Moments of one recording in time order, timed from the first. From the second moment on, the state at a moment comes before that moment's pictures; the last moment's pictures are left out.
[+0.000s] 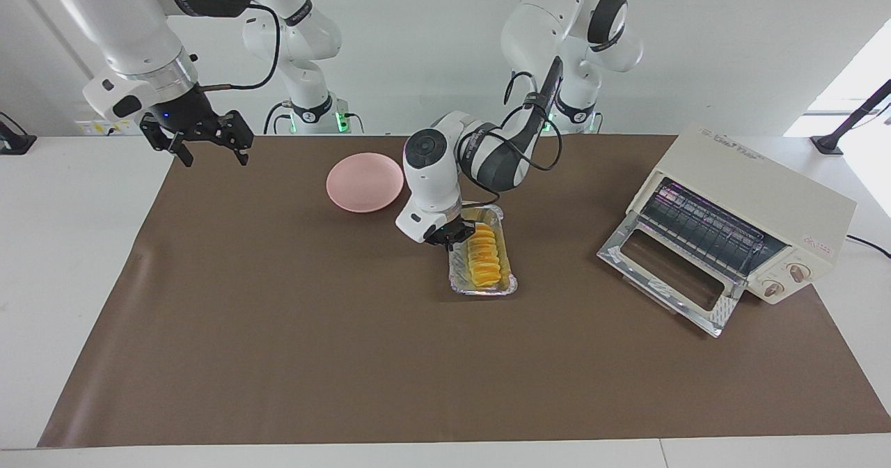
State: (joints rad) left arm -0.76 0.62 0.01 -1.38 0.06 1.88 -0.71; right arm -0.03 0.00 0.02 -1.59 0.01 1.56 -0.01
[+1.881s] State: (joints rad) left arm -0.05 -0.07 0.01 -1.62 0.00 1.37 -0.14; right arm 0.47 0.51 0.07 -1.57 0.08 2.21 0.51
